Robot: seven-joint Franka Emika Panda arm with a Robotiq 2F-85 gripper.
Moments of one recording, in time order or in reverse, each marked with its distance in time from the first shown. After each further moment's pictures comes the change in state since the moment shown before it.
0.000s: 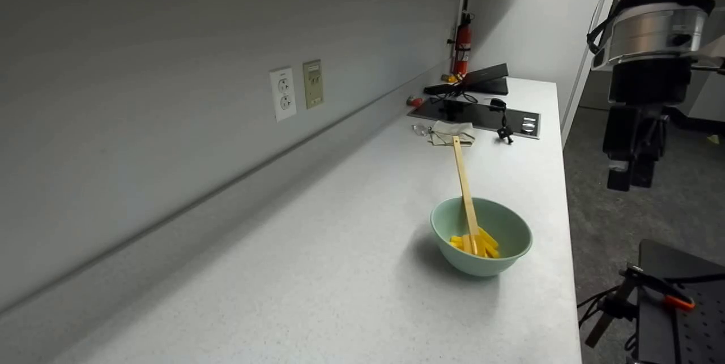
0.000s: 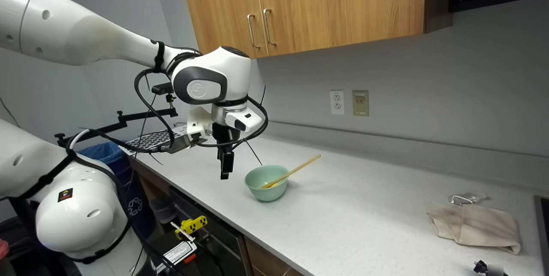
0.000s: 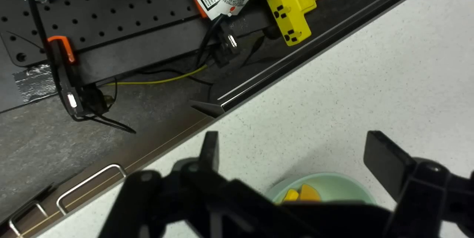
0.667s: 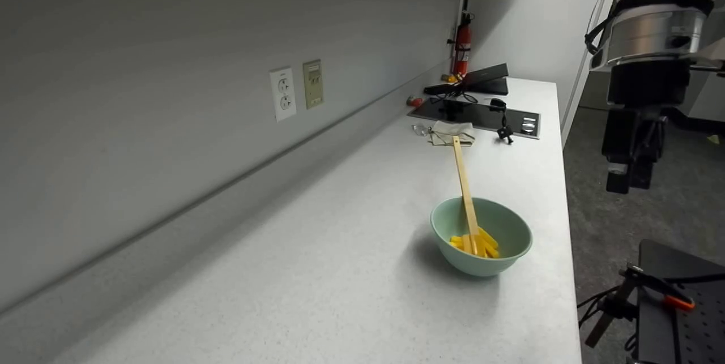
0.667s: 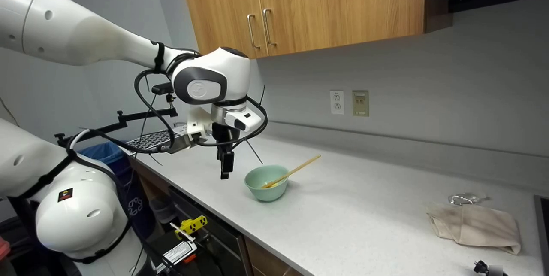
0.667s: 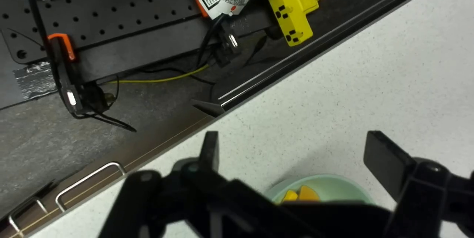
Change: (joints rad) arm 0.000 0.005 0.018 0.000 0.000 0.009 -0.001
